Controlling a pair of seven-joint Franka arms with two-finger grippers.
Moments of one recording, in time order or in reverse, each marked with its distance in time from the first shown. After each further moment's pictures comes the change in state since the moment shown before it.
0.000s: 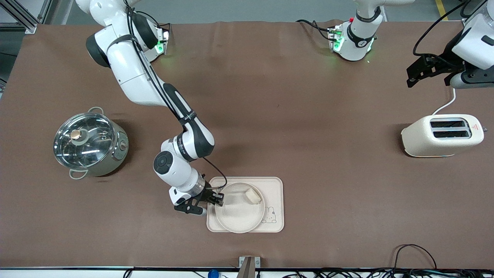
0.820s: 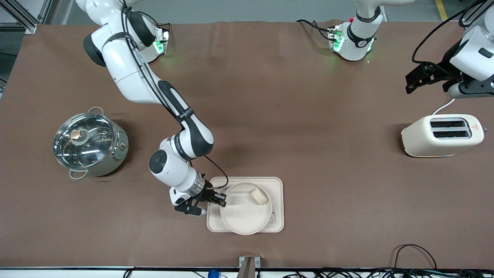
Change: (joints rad) left arm 0.002 0.048 0.002 0.017 0.000 0.006 0.000; right arm -0.126 -0.050 0.194 -0.046 0.062 0.025 -0.055
